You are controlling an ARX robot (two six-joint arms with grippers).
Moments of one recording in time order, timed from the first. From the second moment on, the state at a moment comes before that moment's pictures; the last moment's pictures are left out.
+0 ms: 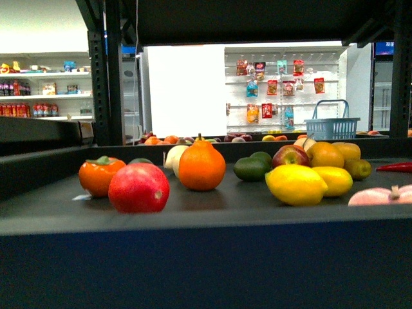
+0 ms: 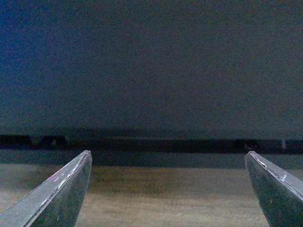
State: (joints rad) left arm 0.00 0.00 0.01 0.00 0.00 0.00; right arm 0.00 0.00 0.02 0.00 0.00 0.00
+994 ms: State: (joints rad) left arm 0.00 0.00 0.01 0.00 0.00 0.00; right arm 0.00 0.00 0.02 0.00 0.00 0.00
